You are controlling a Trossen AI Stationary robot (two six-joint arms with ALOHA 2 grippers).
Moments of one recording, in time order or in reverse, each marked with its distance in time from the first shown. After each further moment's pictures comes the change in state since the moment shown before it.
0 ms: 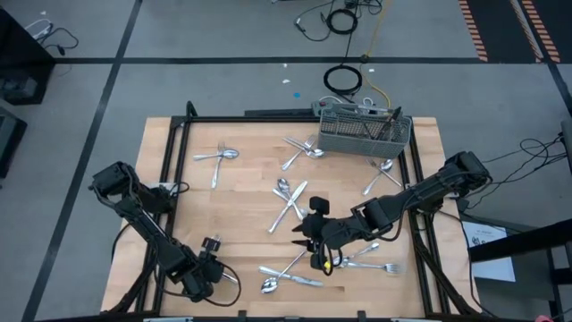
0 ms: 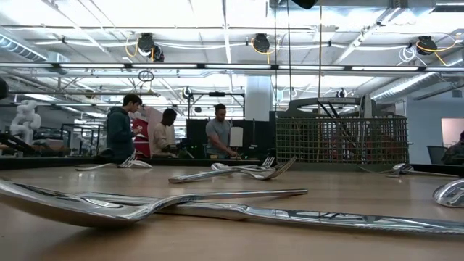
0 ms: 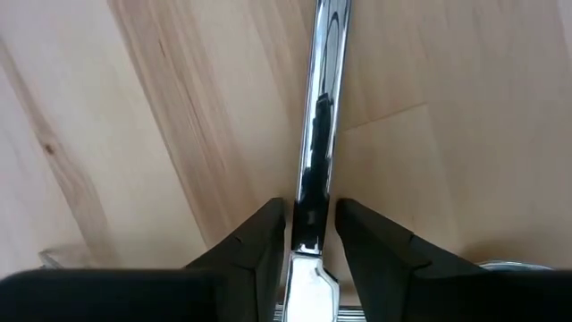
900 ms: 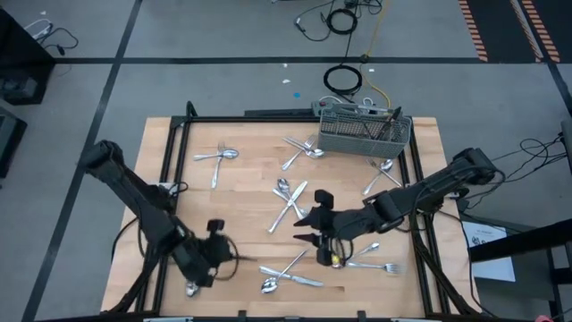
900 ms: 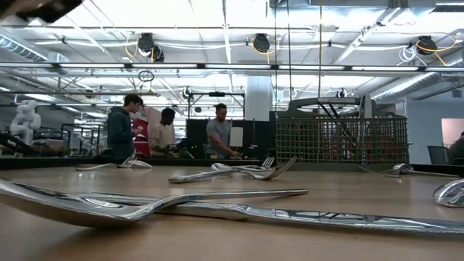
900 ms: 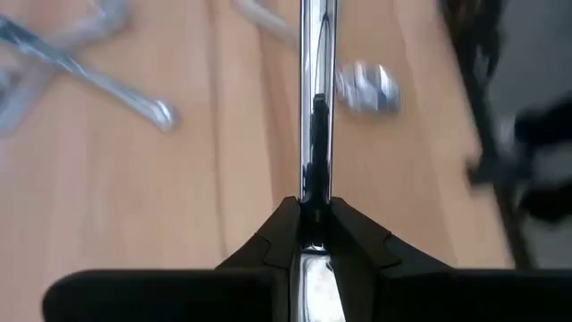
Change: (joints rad) left arm 0.146 -0.351 0.140 -0.036 -0.230 -0.001; right arm -0.002 -0.097 0.000 0.048 0.004 -0.017
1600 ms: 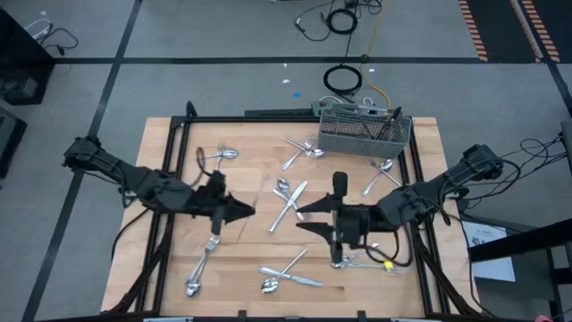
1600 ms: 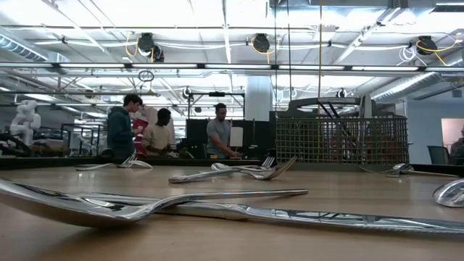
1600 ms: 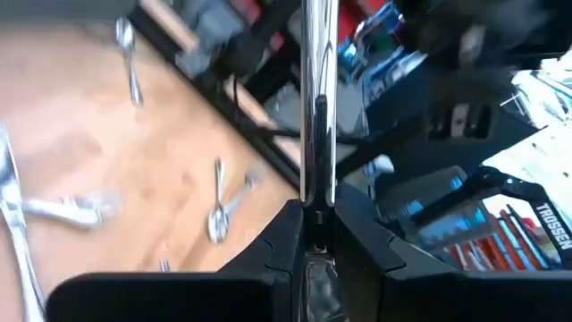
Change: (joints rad) left arm 0.338 -0.258 0.006 0.463 0.016 -0.412; right arm 0.070 -0.067 0.099 0.332 0.180 -0.954
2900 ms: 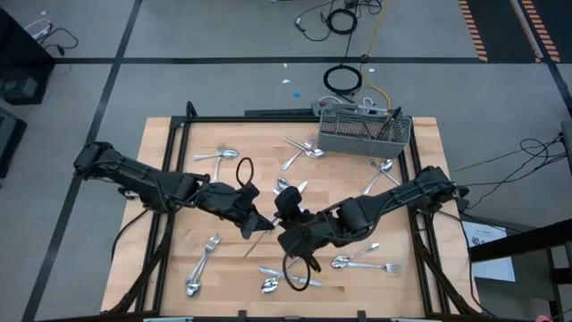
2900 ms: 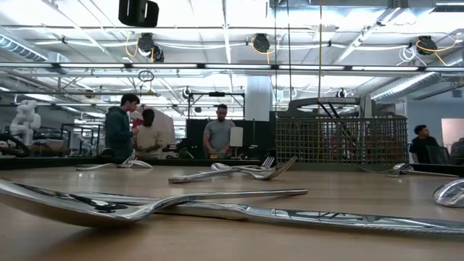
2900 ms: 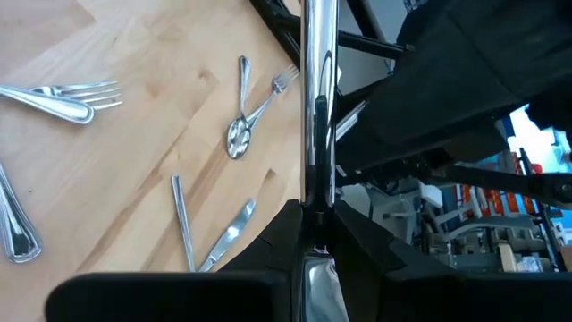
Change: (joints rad) left arm 0.144 0.215 0.000 0.019 0.349 -0.081; right arm -0.104 0.488 0.586 -0.978 0.028 0.073
